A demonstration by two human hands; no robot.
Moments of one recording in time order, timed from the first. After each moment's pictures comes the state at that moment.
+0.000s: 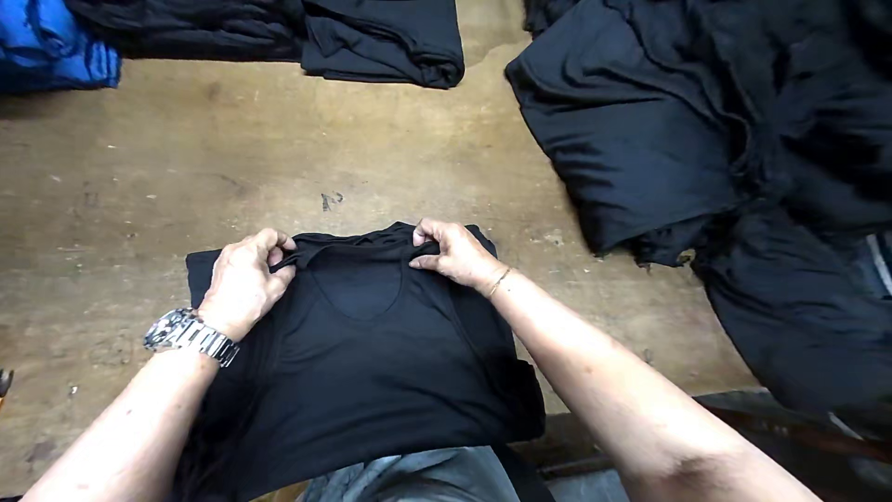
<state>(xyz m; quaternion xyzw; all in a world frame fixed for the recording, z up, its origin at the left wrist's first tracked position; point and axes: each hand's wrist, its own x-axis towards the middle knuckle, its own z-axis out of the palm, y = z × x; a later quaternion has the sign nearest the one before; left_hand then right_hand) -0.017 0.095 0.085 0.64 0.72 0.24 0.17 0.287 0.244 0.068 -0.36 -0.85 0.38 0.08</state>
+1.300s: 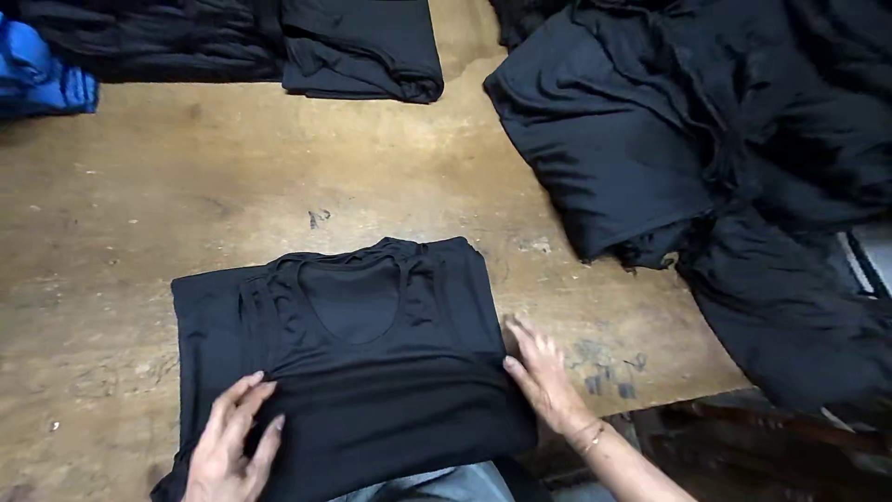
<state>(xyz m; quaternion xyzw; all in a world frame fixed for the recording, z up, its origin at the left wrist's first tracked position) 0.025 -0.083 0.042 0.62 0.71 0.29 0.16 0.458 0.096 0.032 -0.56 -0.80 0.20 0.05</state>
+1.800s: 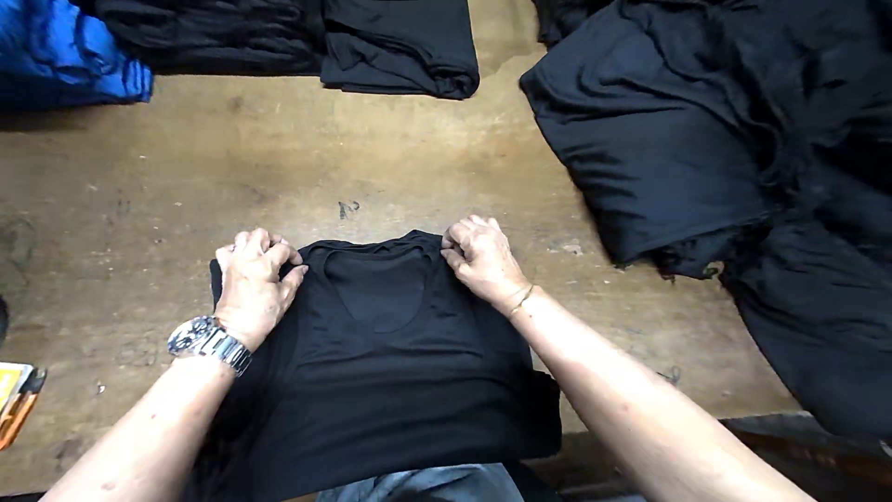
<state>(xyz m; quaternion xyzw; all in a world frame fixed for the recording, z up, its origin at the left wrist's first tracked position) -0.032 0.086 0.071 0.67 0.70 0.22 0.05 0.291 0.232 0.067 -0.36 -0.90 0.14 0.19</state>
